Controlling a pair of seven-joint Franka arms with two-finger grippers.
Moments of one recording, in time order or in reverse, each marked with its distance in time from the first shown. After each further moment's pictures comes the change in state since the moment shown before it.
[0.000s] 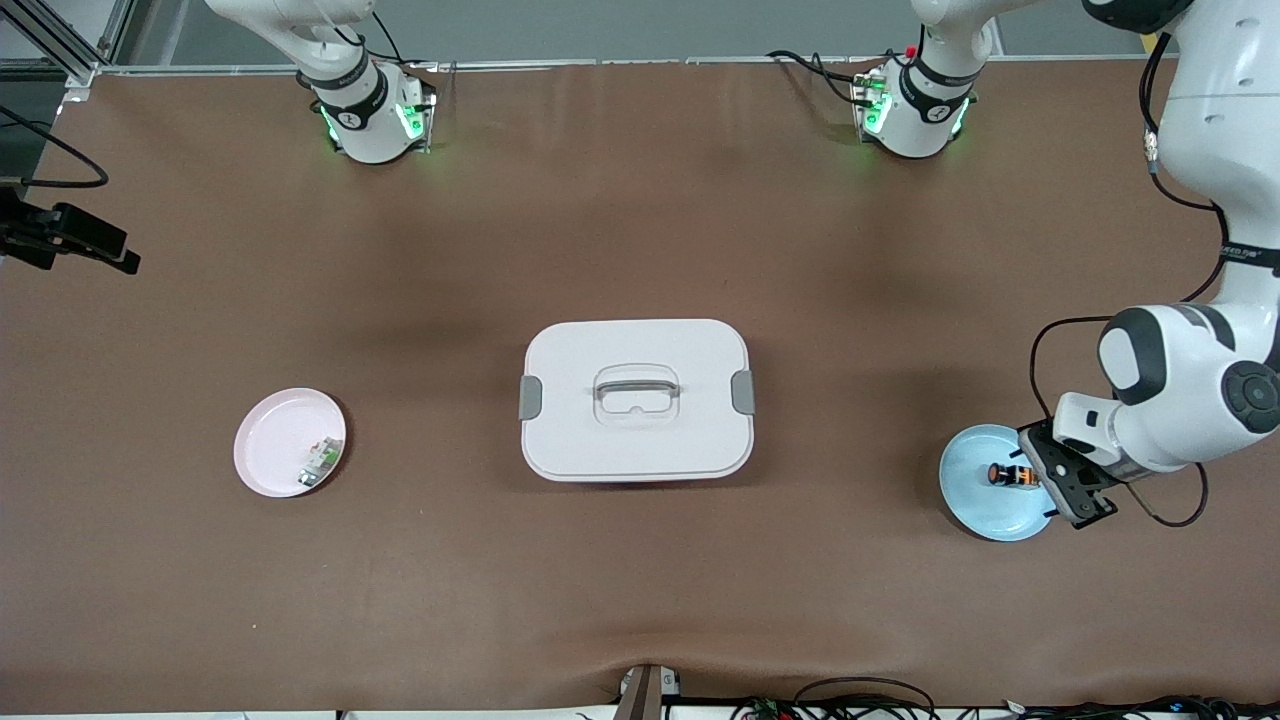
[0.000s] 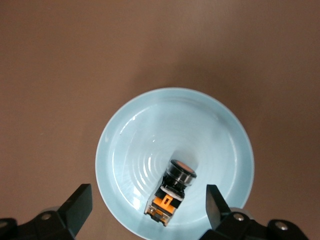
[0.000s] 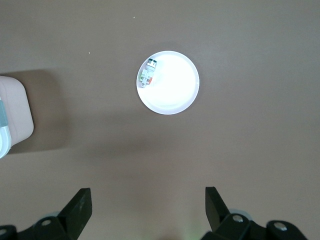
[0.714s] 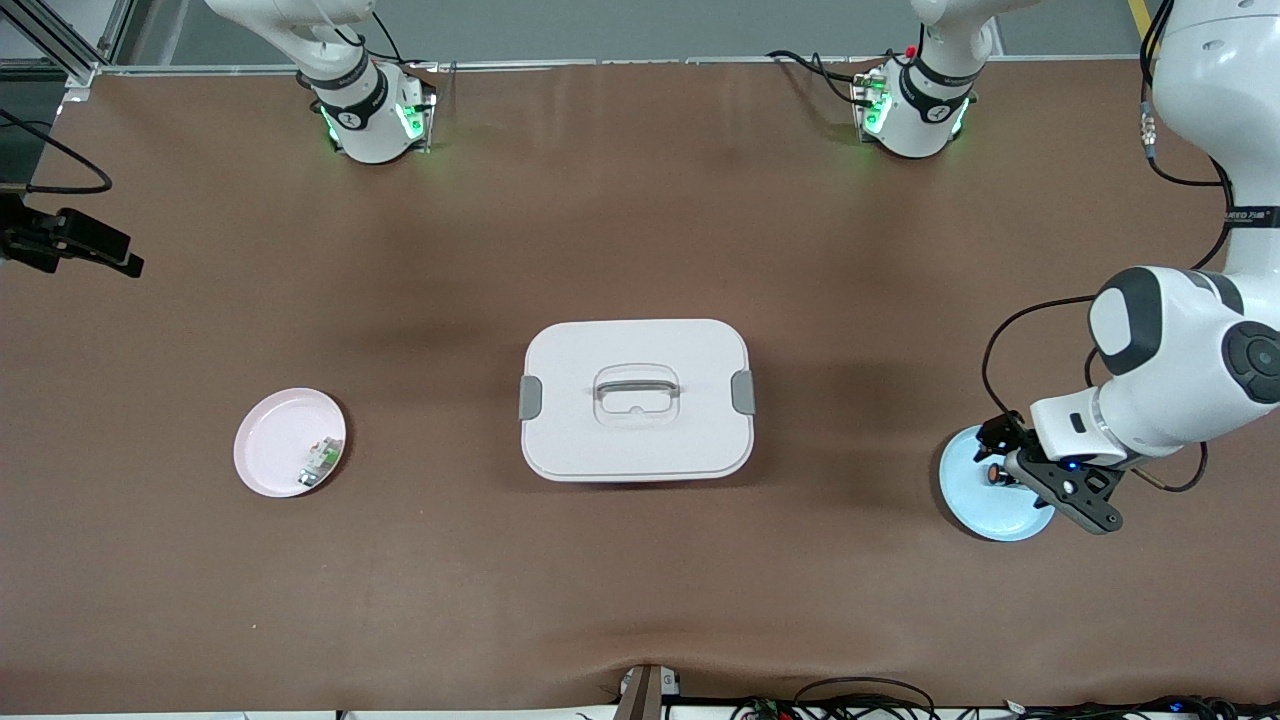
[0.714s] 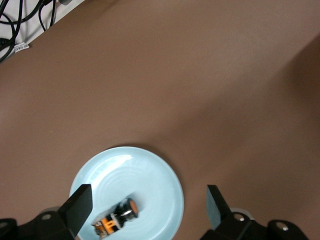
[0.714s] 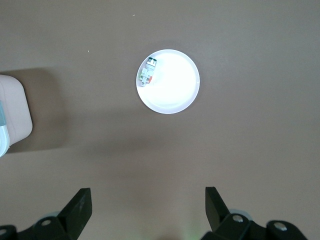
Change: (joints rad) left arm -0.024 -0.098 -0.119 0.015 -0.001 -0.080 -0.634; right arm 0.000 0.010 0.000 0.000 0.000 0.000 -0.002
